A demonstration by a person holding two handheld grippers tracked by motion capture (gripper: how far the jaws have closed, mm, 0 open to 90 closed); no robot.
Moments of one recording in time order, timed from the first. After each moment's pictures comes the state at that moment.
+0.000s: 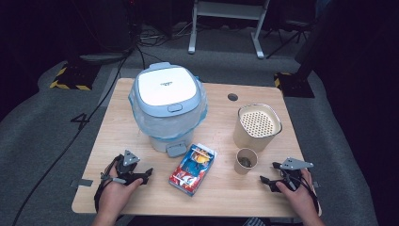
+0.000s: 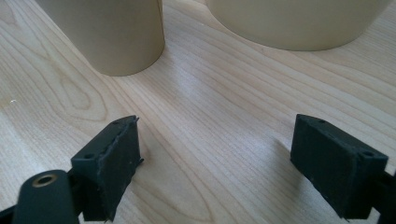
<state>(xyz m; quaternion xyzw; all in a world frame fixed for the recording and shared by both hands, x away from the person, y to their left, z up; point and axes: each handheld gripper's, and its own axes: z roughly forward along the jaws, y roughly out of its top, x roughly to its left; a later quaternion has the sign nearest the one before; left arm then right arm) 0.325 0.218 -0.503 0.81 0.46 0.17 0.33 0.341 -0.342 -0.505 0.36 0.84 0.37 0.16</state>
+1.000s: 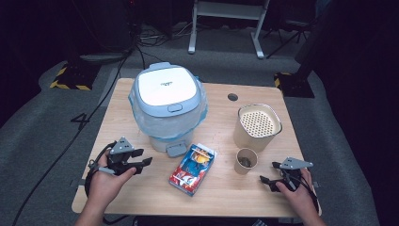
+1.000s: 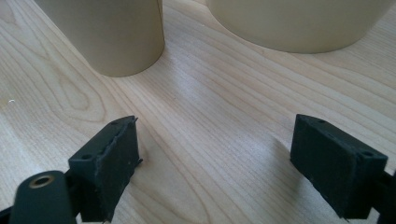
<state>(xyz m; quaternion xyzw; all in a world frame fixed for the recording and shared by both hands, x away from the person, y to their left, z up) 0.326 0.224 -0.426 0.81 0.39 0.12 0.42 0.342 -0.342 -0.505 0.36 0.84 0.37 0.16</state>
